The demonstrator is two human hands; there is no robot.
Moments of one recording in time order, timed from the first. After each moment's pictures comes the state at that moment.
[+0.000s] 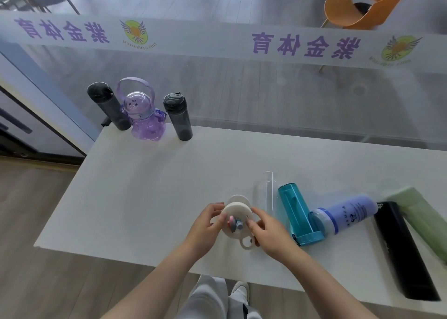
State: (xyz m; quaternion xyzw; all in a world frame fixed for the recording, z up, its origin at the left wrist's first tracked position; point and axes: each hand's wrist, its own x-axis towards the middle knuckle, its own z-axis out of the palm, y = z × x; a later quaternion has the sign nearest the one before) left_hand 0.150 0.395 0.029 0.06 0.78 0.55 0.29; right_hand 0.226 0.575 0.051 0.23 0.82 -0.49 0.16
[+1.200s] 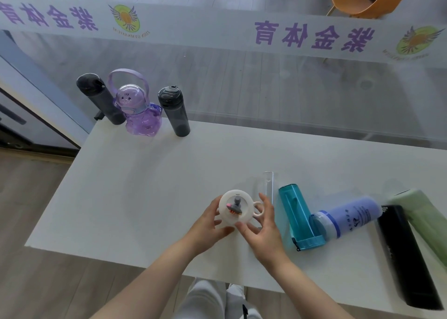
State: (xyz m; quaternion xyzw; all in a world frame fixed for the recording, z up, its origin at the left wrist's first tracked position) left_hand 0.132 0.407 0.013 0.14 0.76 0.52 0.36; right_hand 0.223 0.558 0.035 0.25 0.71 -0.66 -0.01
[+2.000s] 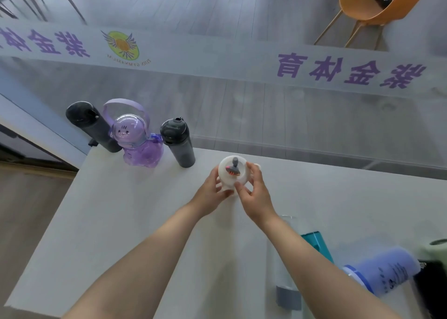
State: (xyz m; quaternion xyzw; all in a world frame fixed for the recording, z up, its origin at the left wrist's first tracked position) left_hand -0.070 0.458 0.015 0.12 0.74 0.58 0.32; right_hand 0.006 0.590 0.042 0.19 0.76 -0.62 -0.05
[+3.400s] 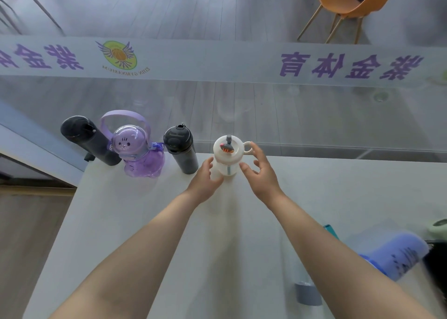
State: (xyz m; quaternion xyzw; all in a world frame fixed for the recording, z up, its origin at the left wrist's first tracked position) left_hand -0.128 0.441 0.018 0.10 0.83 0.45 0.31; right_hand -0.037 0.593 0.062 0.25 0.76 -0.59 -0.06
